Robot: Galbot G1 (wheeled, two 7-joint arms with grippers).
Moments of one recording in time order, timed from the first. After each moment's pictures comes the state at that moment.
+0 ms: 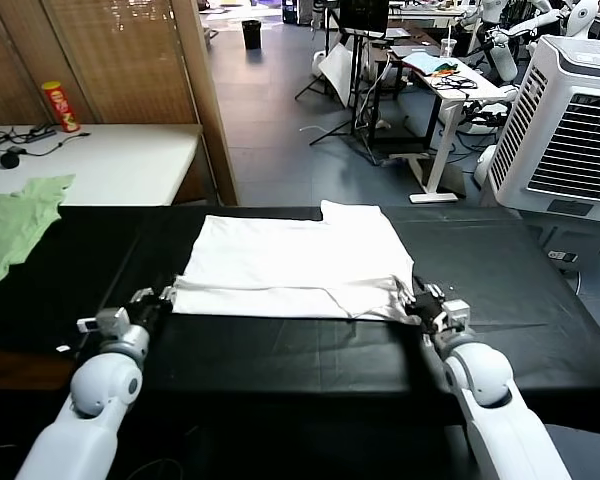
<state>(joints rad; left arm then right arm) 1.21 -1.08 -0.53 -1.78 -0.56 0.30 -0.15 -1.29 1.16 0.49 1.93 0.29 -0.44 -0.04</state>
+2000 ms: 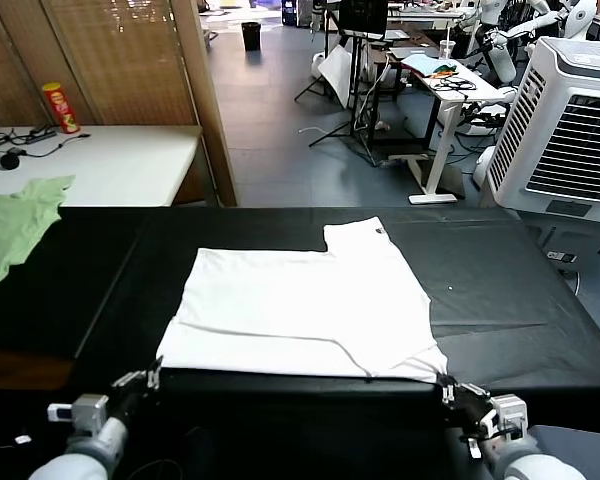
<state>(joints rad) 1.74 -1.03 -0.64 -2.18 -0.55 0.45 -0.24 -1.75 1.11 0.67 2.28 0.39 -0.66 0.06</state>
